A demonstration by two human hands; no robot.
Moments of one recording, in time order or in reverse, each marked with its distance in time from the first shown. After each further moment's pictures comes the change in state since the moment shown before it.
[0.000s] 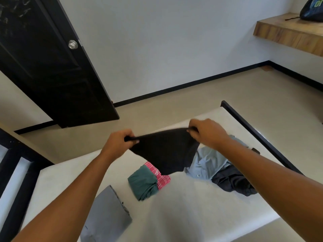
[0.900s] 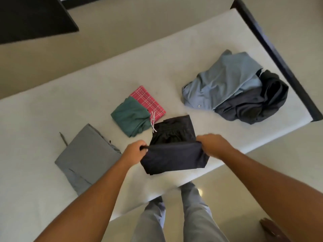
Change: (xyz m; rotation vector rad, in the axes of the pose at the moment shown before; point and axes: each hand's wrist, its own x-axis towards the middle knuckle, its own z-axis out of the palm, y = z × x) left_hand -0.102 -0.233 0.287 -0.036 -0.650 -0.325; right_hand -0.130 0.036 0.331 -0.177 -0.863 0.309
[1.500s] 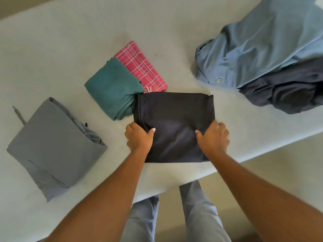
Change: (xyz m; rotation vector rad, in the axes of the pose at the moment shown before) left_hand 0.129 -0.013 0.123 -0.132 0.261 -0.594; right_hand 0.124 -0.013 0.123 0.515 0.221 0.628
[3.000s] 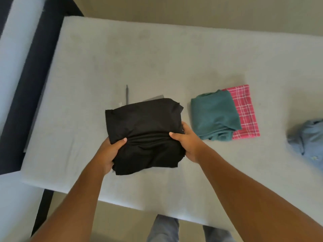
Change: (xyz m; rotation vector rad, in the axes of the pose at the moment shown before) left_hand 0.027 -0.306 -0.233 -1.164 -0.024 -0.353; right_hand -0.148 -0.324 0.061 0.704 -1.006 -0.260
